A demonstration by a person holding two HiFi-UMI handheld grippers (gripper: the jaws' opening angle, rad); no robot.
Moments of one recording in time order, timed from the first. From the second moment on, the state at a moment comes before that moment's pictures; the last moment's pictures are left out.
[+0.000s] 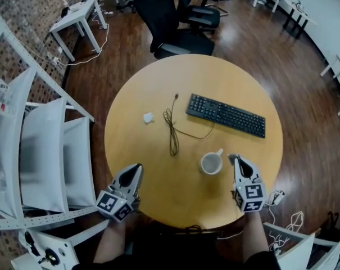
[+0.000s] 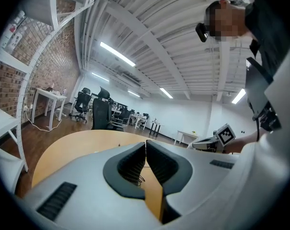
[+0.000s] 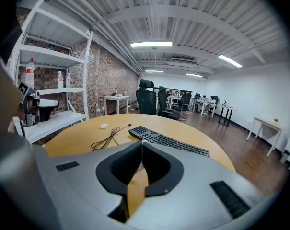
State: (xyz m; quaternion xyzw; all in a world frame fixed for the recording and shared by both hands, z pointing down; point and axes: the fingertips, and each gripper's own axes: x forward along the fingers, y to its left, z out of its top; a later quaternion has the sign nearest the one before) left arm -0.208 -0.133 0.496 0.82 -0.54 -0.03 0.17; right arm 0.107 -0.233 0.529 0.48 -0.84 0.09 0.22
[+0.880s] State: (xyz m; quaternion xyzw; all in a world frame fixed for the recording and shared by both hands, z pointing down) left arm -0.263 -0.087 0.504 0.79 -0.58 -0.04 0.18; right arm 0.032 -0.216 0.603 0.40 -0.84 0.10 0.34
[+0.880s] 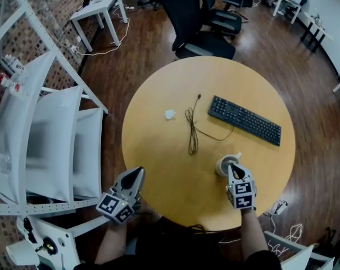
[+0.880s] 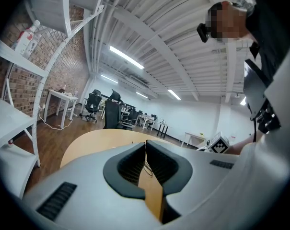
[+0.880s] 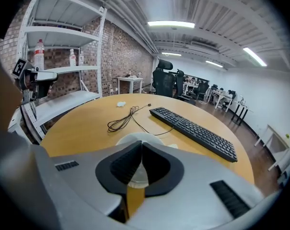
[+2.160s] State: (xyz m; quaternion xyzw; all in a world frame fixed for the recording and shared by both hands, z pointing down) left arm -0.245 -0.124 0.472 0.84 -0.53 -0.04 0.13; right arm 0.089 -0.214 0.512 0.50 -0.85 0.09 0.14
